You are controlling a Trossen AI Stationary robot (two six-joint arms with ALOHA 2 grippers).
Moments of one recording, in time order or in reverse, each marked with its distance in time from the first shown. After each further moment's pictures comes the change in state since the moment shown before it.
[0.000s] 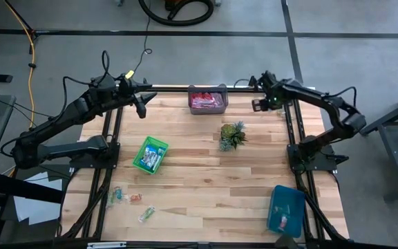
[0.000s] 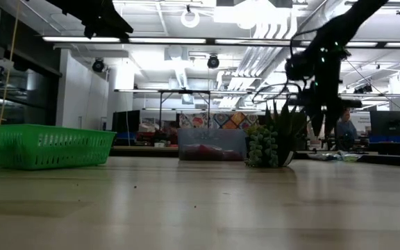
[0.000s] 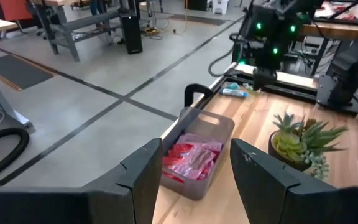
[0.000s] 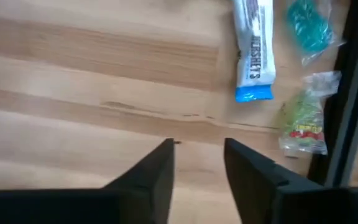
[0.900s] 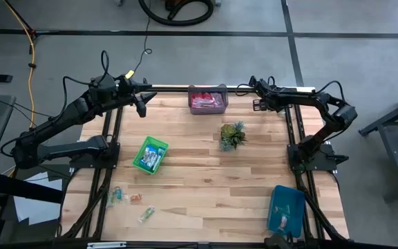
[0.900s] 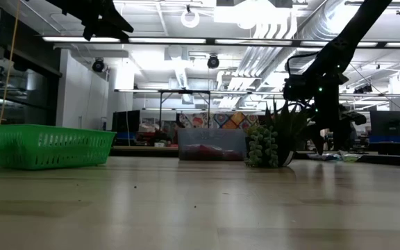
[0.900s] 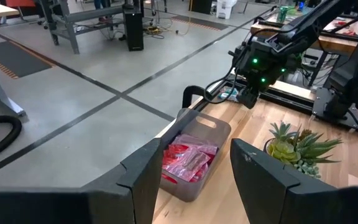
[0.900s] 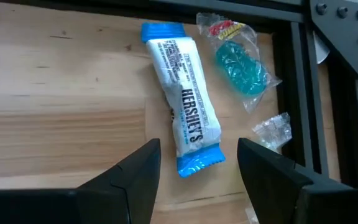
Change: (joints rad) left arm 0.000 0.000 0.000 0.003 -0.007 -0.079; right arm 0.023 0.129 -0.161 0.334 0.362 0.112
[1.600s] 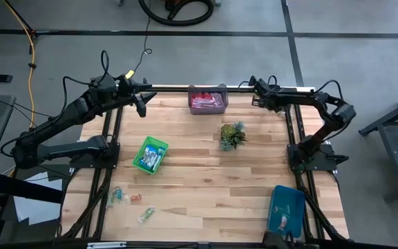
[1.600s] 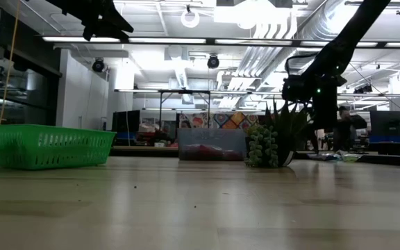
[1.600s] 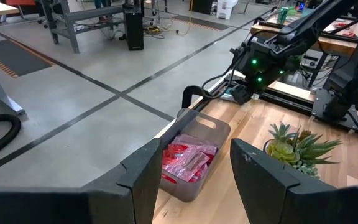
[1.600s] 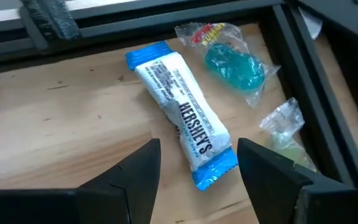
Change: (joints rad) left arm 0.000 0.000 0.000 0.000 -0.001 -0.008; right arm 0.008 0.015 0.002 0.038 0.017 0.259
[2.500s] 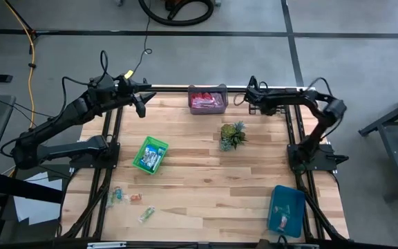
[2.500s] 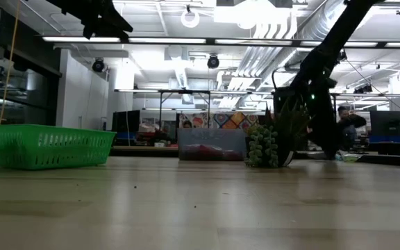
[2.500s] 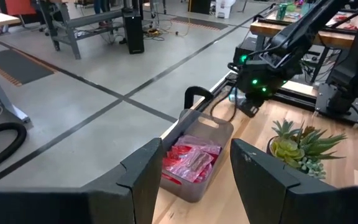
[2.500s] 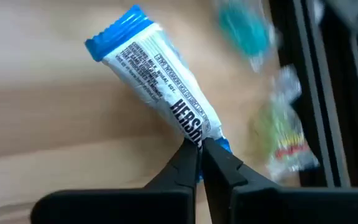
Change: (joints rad) left arm 0.000 -0.007 0.000 0.000 0.000 0.047; right arm 0.112 0.123 0.069 -0.195 0.069 0.017
